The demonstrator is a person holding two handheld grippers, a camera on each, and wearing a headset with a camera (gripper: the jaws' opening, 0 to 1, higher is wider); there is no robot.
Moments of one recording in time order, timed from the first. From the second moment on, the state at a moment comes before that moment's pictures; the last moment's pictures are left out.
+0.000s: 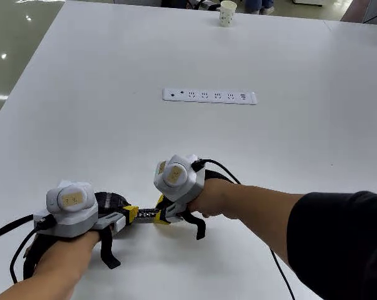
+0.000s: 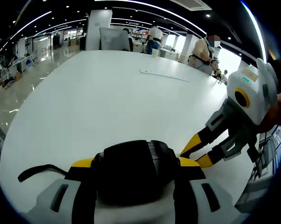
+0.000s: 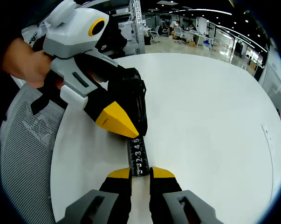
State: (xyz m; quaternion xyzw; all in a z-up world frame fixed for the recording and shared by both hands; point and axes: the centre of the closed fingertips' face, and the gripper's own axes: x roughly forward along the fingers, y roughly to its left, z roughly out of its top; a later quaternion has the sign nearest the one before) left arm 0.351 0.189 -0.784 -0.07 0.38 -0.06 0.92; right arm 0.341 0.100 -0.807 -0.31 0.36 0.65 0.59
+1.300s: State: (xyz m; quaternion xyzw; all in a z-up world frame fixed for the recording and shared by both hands) left arm 0.350 0.188 -0.783 -0.08 0.38 -0.07 0.92; right arm 0.338 0.114 -0.806 -0.29 0.35 0.65 0.60
